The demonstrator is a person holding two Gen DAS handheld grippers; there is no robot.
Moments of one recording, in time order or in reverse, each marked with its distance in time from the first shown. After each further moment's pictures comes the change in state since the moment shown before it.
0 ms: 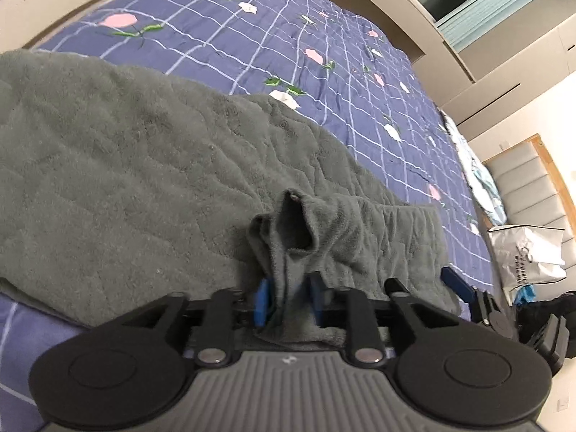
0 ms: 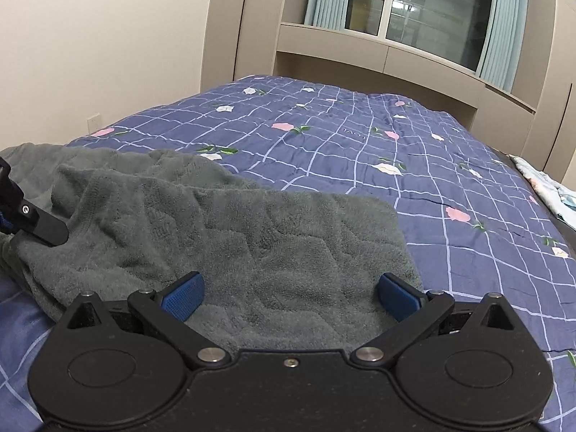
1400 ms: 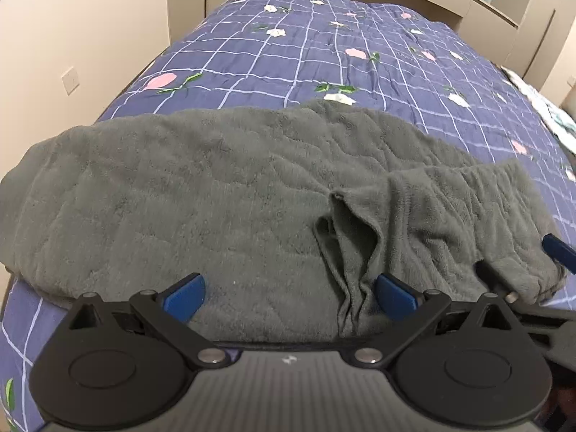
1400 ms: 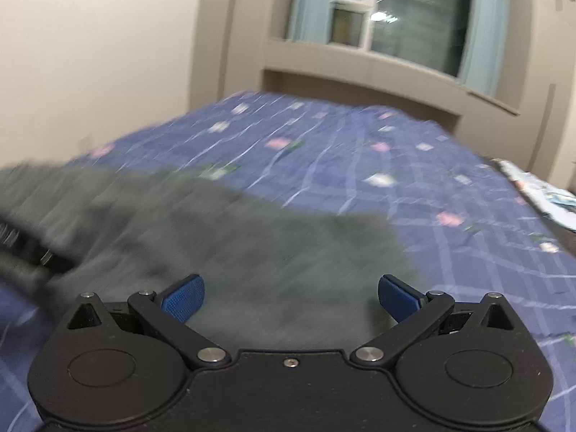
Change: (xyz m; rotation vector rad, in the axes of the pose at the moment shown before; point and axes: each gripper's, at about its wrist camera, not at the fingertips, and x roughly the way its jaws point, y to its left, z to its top) left arm 0.002 -0.034 -0.029 0.244 -0.069 0.412; right arm -0.016 0.025 -0.007 0.028 -0.035 -0.038
